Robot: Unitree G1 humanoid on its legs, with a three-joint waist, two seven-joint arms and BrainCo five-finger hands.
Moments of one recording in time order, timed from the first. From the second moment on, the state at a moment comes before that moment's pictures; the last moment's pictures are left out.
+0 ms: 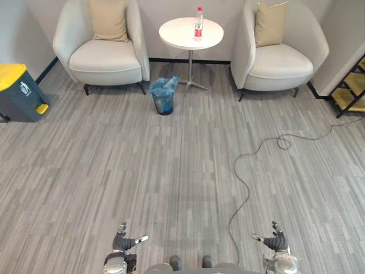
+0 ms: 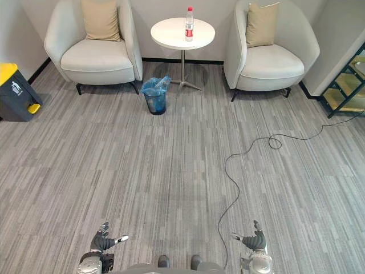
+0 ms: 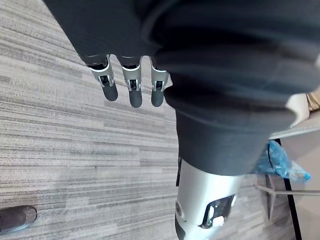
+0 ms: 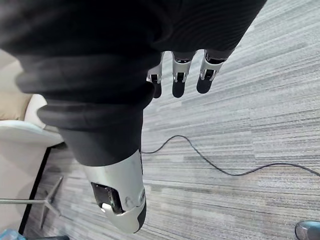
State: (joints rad) left arm 0.18 0.17 0.08 0.79 -0.01 -0.16 0.18; right arm 0.19 -0.18 -0.17 0.74 -0.10 -0.16 -0.17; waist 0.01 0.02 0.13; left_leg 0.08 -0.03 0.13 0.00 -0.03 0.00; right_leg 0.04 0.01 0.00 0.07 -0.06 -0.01
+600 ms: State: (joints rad) left arm 0.23 0.13 0.09 0.74 0.00 -0.16 0.17; right arm 0.18 -0.19 -0.20 0.77 -0.04 -0.15 -0.17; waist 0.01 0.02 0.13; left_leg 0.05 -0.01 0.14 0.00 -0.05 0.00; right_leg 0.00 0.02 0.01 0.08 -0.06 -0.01
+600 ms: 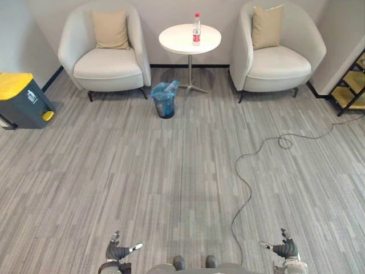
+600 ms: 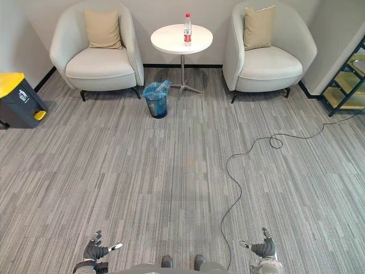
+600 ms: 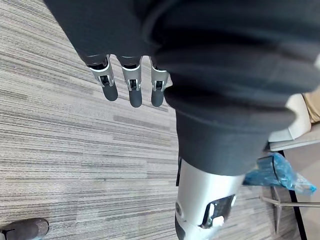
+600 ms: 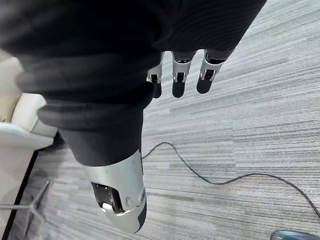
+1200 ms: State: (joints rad) left arm 0.08 0.15 0.02 0.60 -0.07 -0.16 0.20; right arm 0.09 -0.21 -0.23 0.70 0.04 -0.13 -0.22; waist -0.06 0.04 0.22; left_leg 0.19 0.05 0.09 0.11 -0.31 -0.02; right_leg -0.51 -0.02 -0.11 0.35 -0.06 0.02
